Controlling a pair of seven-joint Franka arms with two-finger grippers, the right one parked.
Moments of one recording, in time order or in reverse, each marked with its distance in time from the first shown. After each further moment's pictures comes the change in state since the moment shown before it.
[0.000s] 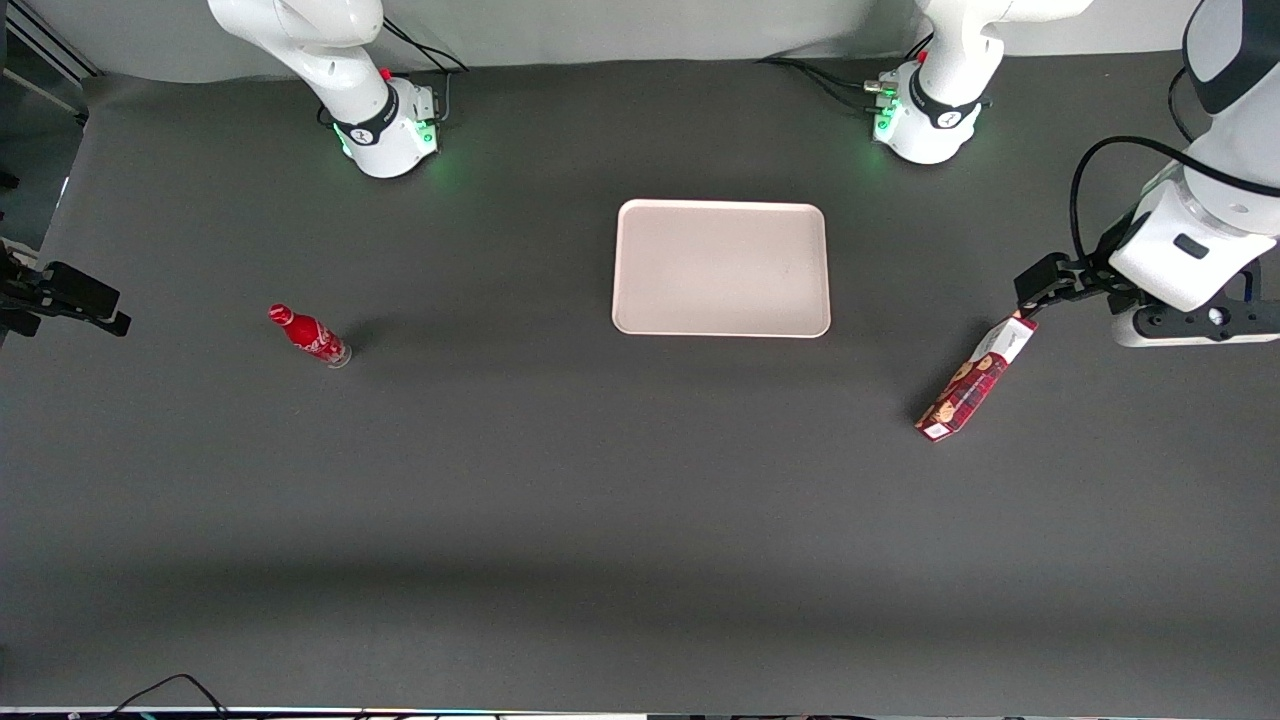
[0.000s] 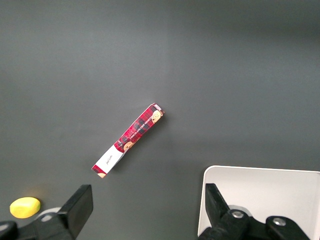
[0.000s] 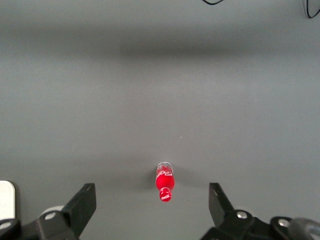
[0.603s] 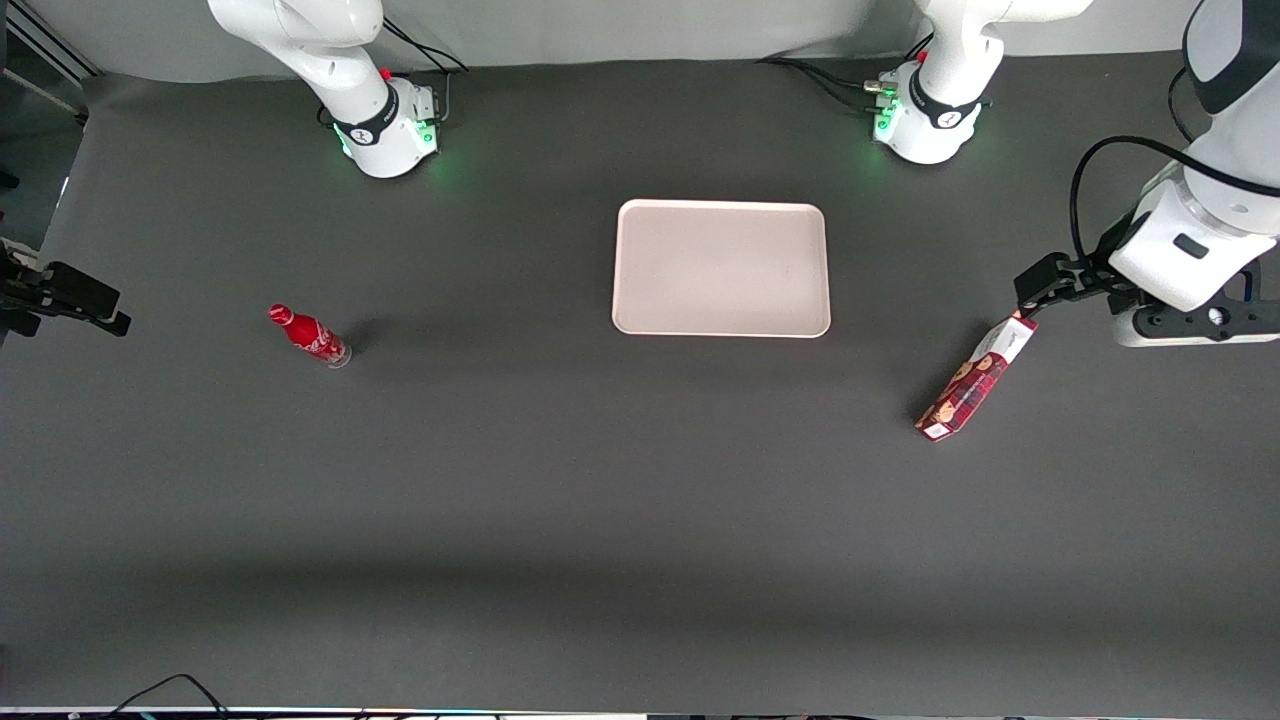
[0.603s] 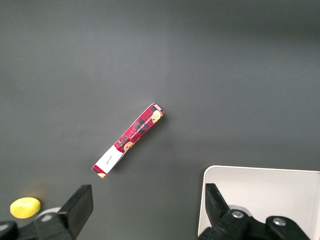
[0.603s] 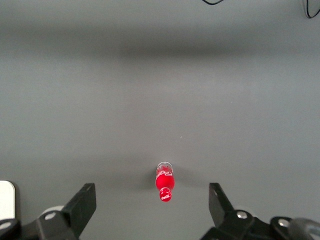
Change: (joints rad) arm 0.000 0.000 0.000 0.000 0.000 0.000 0.001
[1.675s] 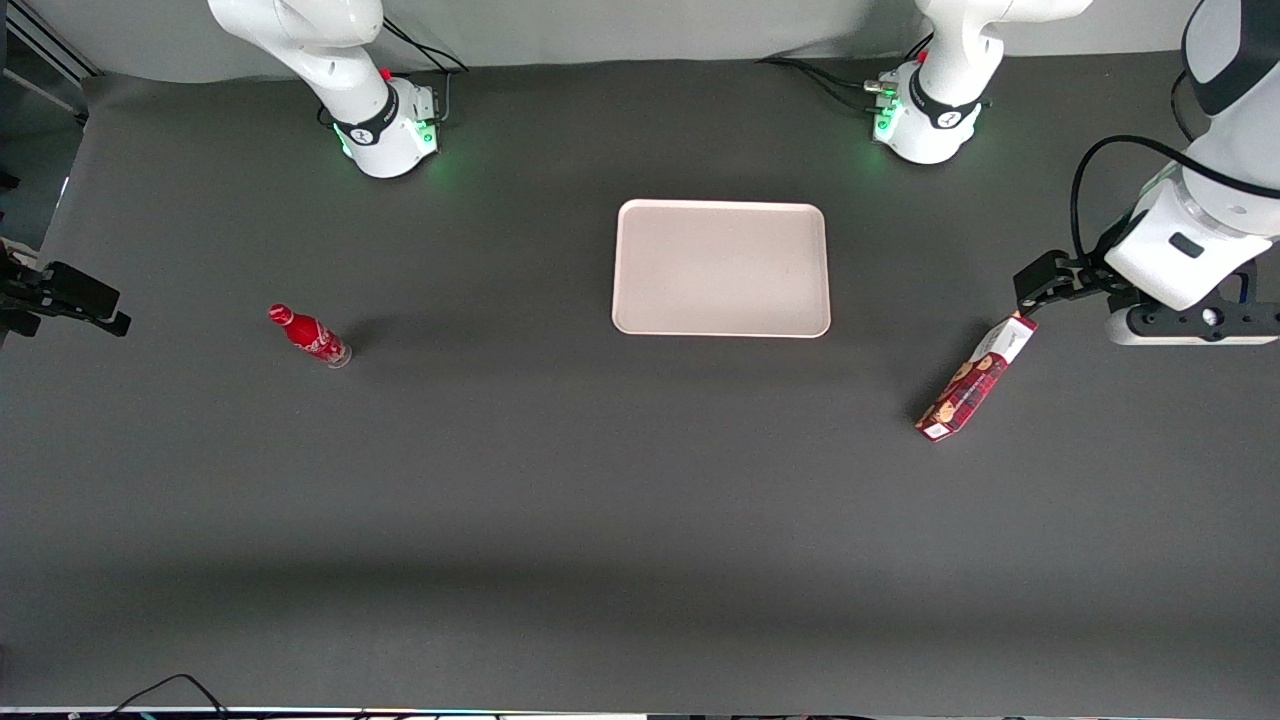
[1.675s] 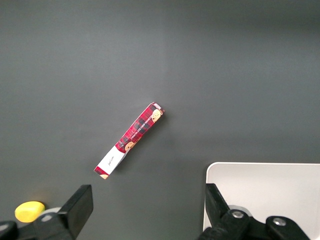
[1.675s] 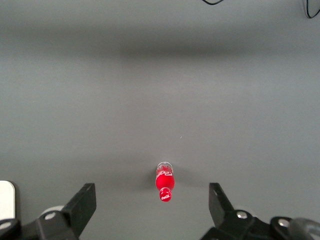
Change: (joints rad) arm 0.000 0.000 0.000 -0.004 0.001 -0.003 0.048
